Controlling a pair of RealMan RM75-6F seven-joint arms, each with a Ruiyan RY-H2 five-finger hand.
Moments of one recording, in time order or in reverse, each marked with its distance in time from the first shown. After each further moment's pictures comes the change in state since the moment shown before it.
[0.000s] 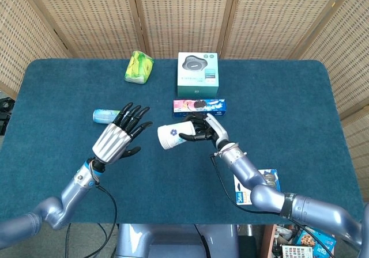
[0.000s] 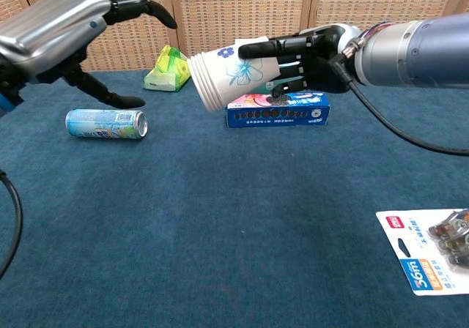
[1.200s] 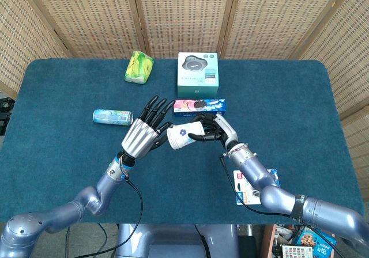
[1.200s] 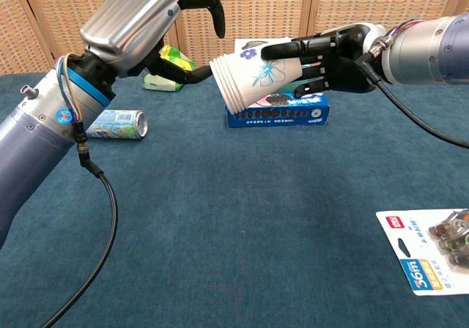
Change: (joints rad) left arm -0.182 -0.322 -0.053 0.371 -0.034 0.144 -0.023; right arm -0.039 0.064 -0.017 -0.031 -0.005 -0.019 0.013
